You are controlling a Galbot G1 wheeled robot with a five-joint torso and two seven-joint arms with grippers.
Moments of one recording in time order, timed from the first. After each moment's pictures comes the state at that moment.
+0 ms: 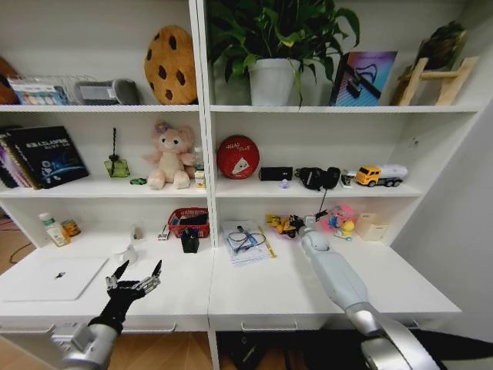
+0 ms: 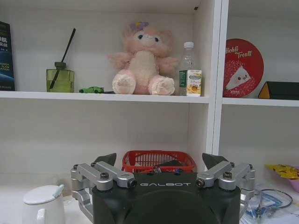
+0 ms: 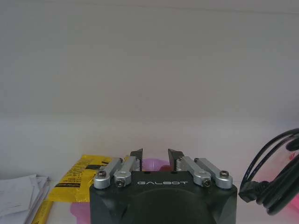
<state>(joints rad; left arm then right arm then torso) 1.85 -1.24 -0.86 -2.43 -0.50 0.17 -0.01 -0.49 1.19 0.22 1.04 0.45 -0.24 0.09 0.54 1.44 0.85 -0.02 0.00</state>
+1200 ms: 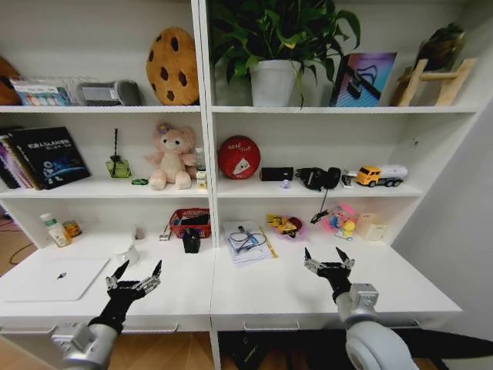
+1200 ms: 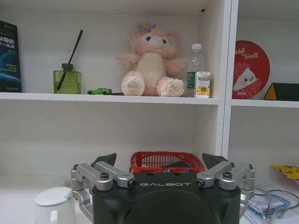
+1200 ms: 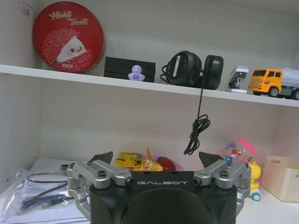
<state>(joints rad) 1.85 -1.24 -0.86 -2.43 -0.50 0.17 -0.01 -1.61 1.14 0.54 2.39 0.30 -0.37 0.37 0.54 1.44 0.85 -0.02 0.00</state>
